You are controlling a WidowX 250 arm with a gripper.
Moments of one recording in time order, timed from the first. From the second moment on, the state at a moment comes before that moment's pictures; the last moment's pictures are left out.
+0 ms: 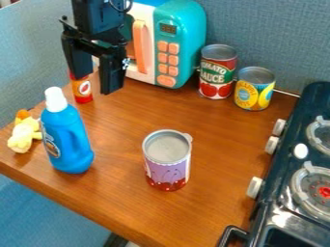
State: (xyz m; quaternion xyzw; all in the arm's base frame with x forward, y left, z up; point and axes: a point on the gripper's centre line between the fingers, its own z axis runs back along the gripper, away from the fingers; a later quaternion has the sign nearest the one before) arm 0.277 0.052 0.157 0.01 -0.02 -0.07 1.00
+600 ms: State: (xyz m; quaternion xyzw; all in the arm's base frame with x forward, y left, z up) arm 0.276 0.079 0.168 -0.05 -0.04 -0.08 0.99
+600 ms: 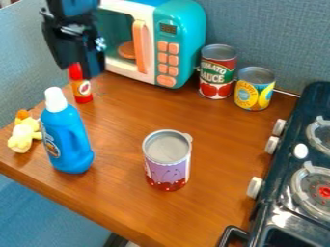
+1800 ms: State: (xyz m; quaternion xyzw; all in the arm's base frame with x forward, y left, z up) arm 0.247 0.104 0.143 -0.02 0.01 -0.09 1.00
